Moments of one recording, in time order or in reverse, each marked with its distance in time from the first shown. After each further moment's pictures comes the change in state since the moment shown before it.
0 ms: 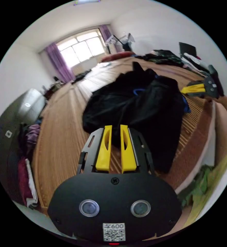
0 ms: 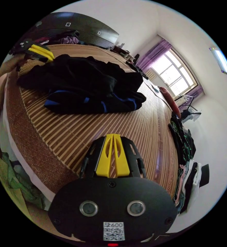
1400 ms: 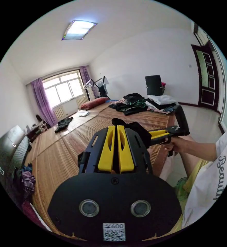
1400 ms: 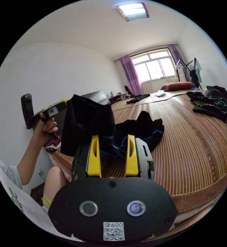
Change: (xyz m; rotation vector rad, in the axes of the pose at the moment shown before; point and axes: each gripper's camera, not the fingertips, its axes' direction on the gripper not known) left arm 0.009 0.026 -0.175 0.374 0.438 0.159; right arm 0.103 -0.212 -0.178 0.550 -0.538 0.721
